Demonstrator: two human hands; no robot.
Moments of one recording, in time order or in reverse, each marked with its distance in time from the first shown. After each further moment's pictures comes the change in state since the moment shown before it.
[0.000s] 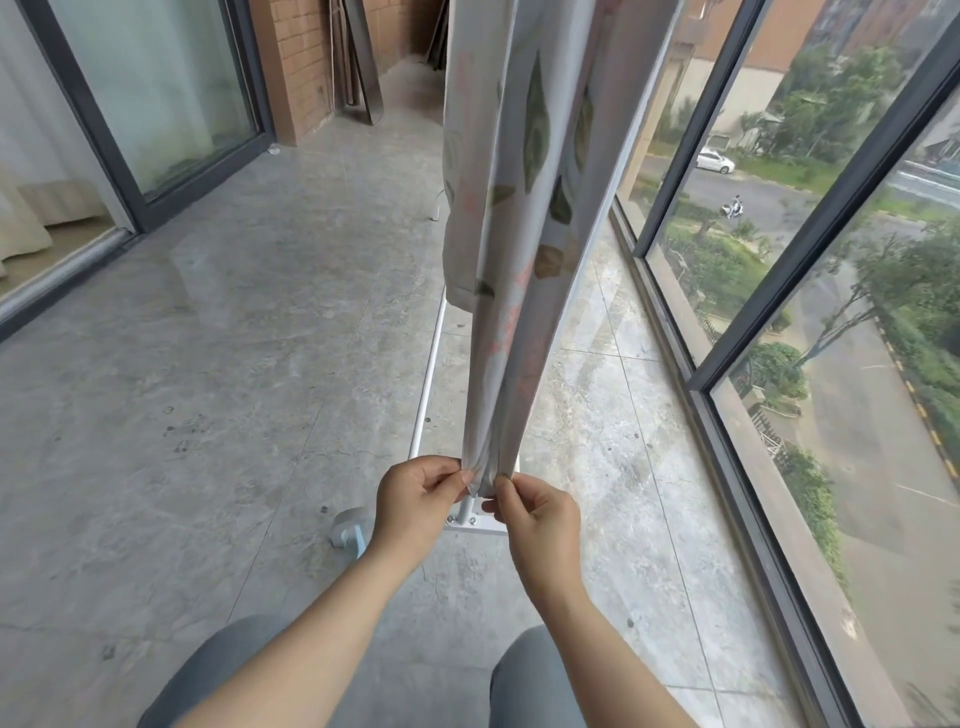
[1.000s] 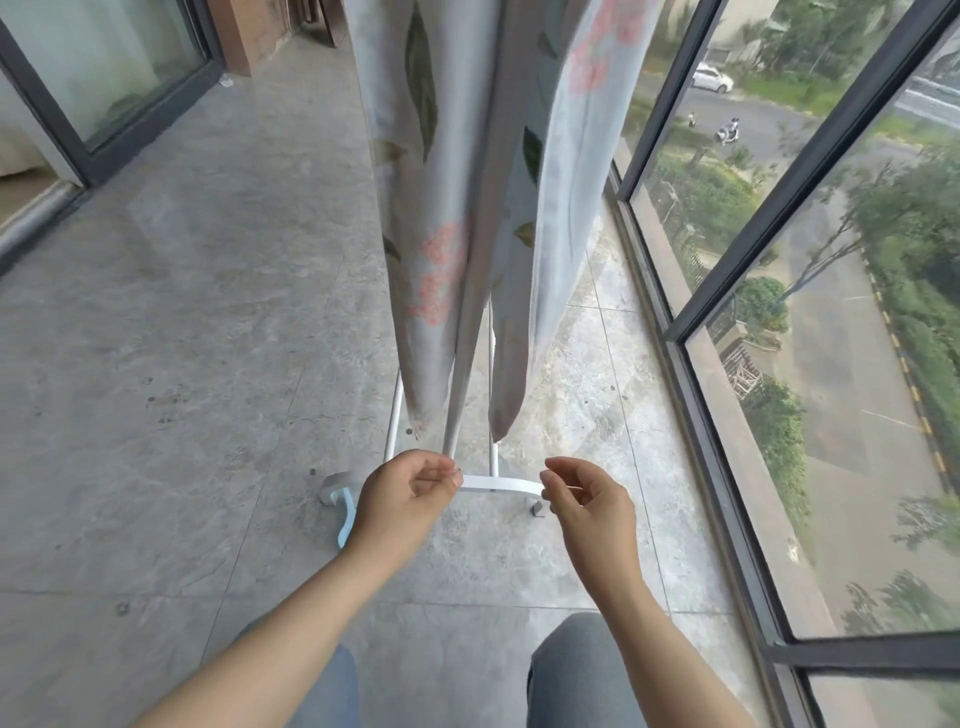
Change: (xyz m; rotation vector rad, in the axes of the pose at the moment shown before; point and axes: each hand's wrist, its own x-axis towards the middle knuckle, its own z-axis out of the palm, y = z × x) left_hand -0.028 0.029 0.001 0.212 -0.086 -0.145; right_hand -0.015 -0.013 -0.077 -0.100 0.096 0.206
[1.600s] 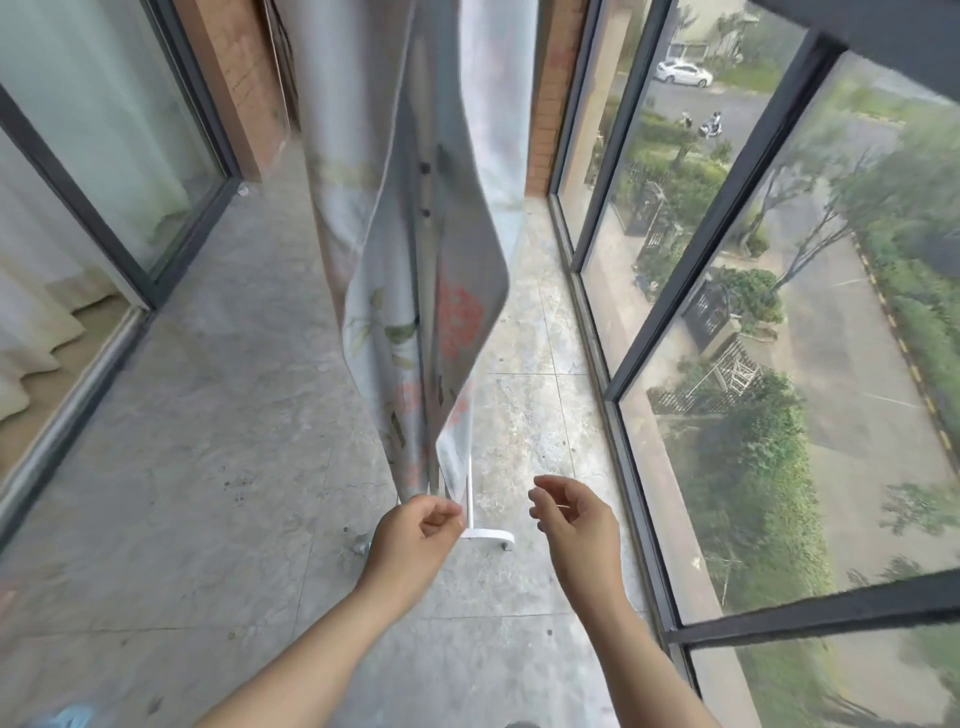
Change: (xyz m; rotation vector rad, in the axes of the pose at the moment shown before) left_hand -0.127 0.343 -0.066 0.117 -0.097 -0.061; right_hand -0.098 -0.322 -0.164 0.122 0.027 0.070
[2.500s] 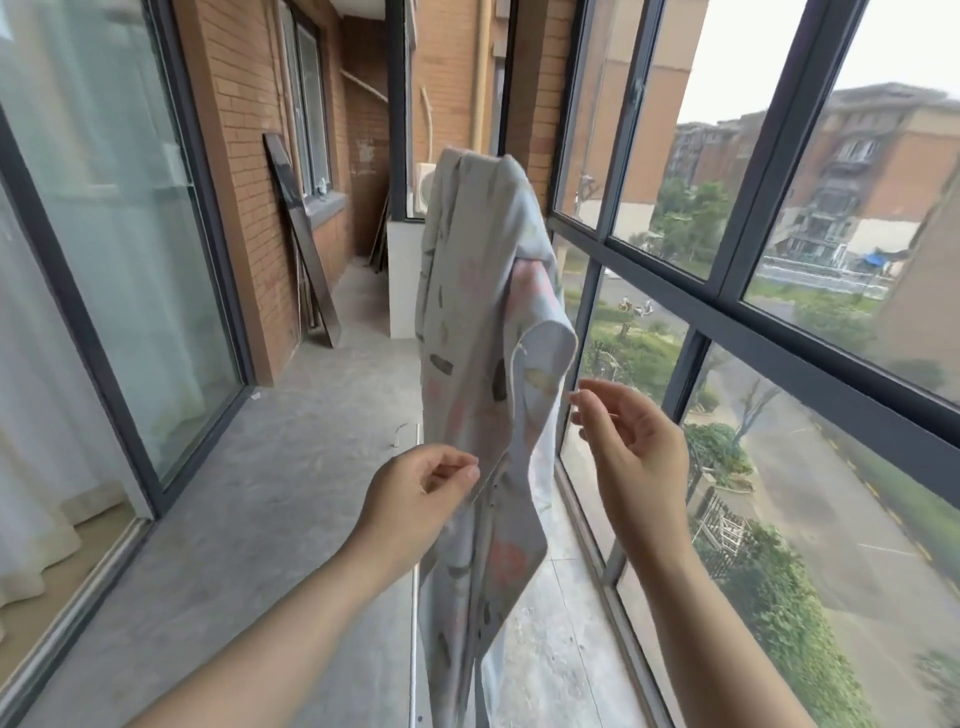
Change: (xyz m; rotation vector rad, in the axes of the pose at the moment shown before) left_hand -0.035 0.294 -0.203 -0.077 0.037 0.567; right_hand -0.067 -0.392 -0.022 0.158 0.243 -0.680
